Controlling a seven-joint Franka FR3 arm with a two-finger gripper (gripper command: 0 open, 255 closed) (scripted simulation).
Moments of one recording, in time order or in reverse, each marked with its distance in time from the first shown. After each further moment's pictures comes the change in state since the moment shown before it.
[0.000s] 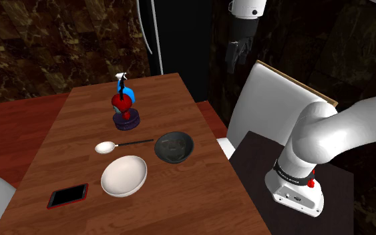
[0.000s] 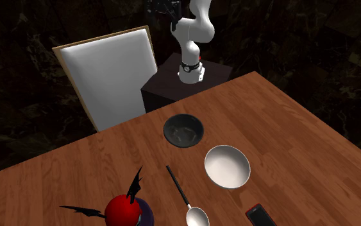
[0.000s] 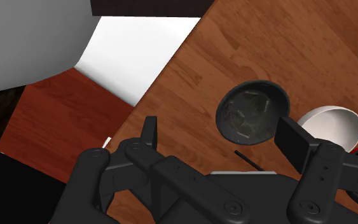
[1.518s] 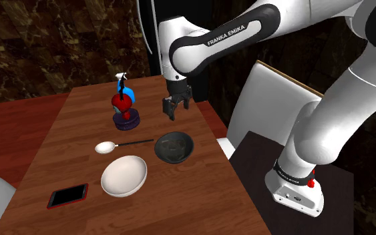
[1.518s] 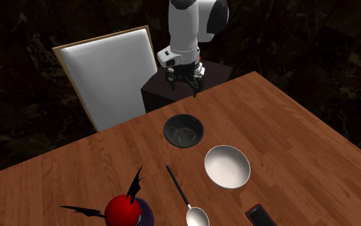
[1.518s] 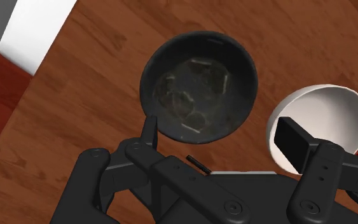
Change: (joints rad) arm 0.087 0.590 0.224 0.032 0.105 0.491 0.241
